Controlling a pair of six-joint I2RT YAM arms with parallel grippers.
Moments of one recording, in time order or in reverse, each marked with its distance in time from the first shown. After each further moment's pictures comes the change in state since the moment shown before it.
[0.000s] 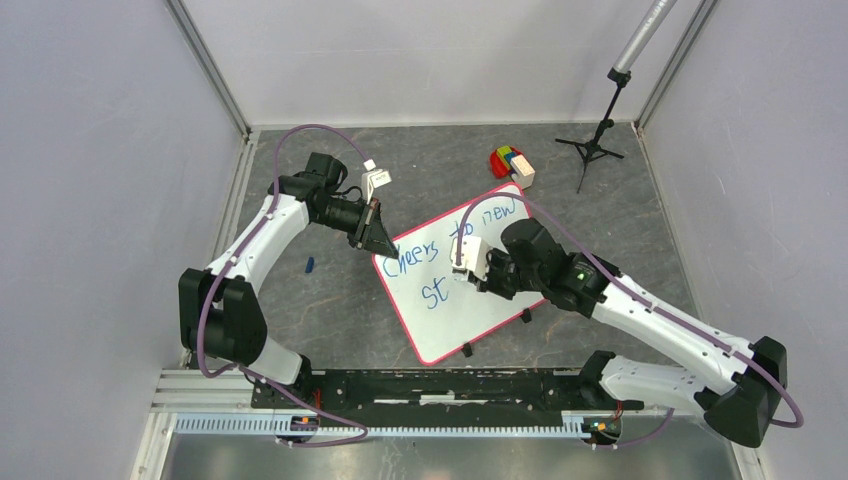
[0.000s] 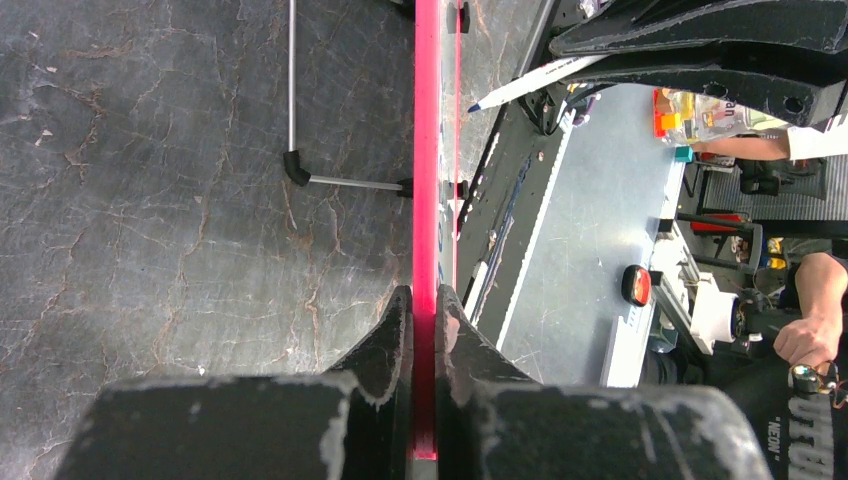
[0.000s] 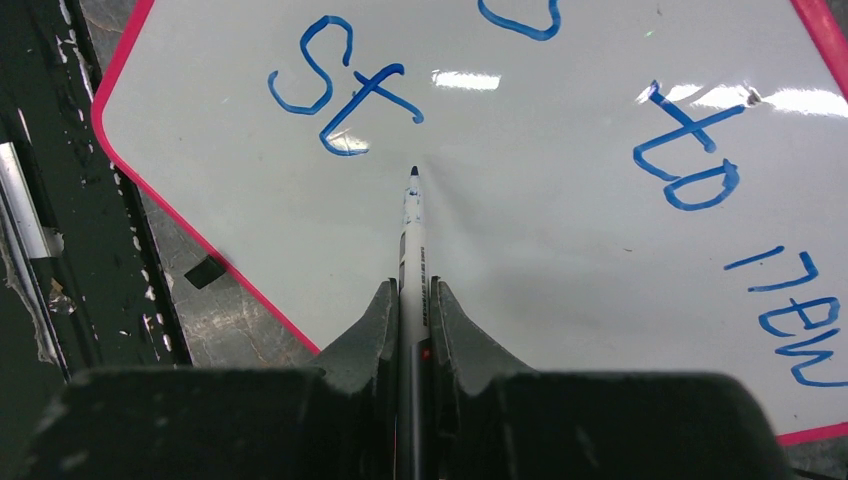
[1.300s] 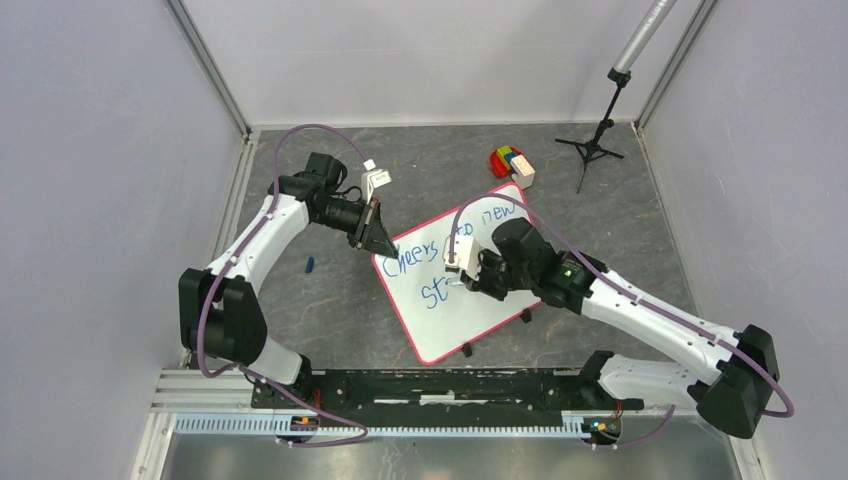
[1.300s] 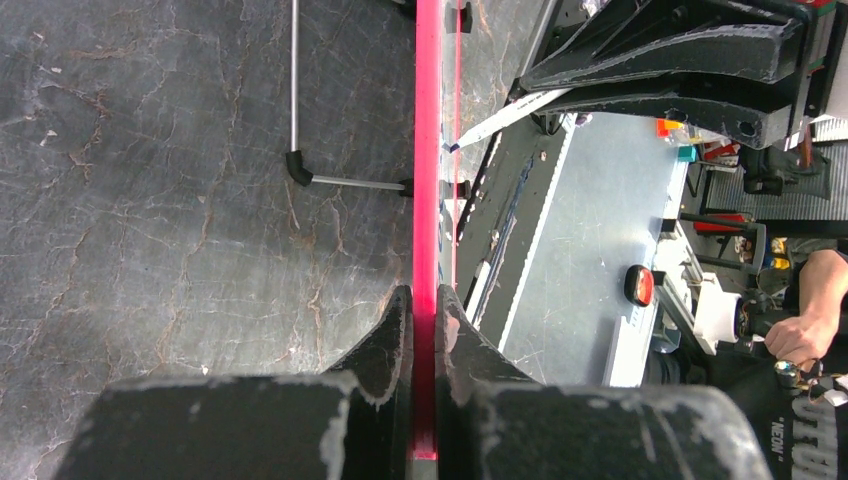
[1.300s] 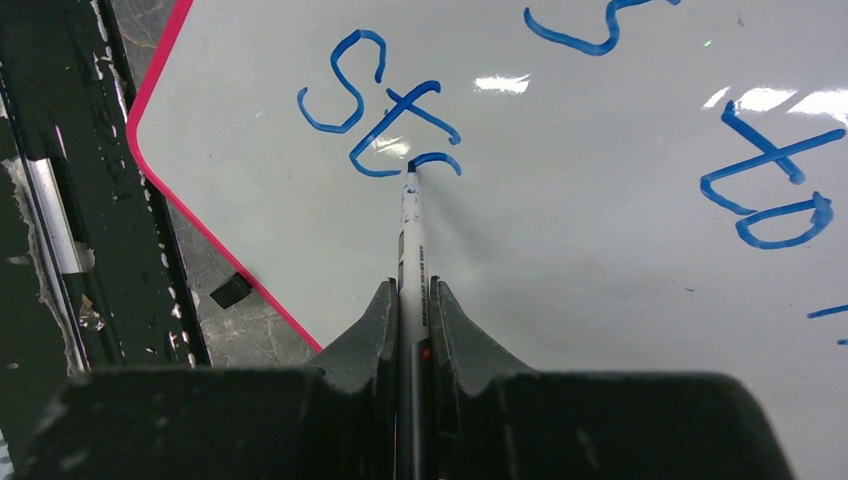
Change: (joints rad) left arm 0.000 0.000 0.000 0.001 -0.002 0.000; right arm -0.010 0.054 -0.032 0.068 -0.047 0.035
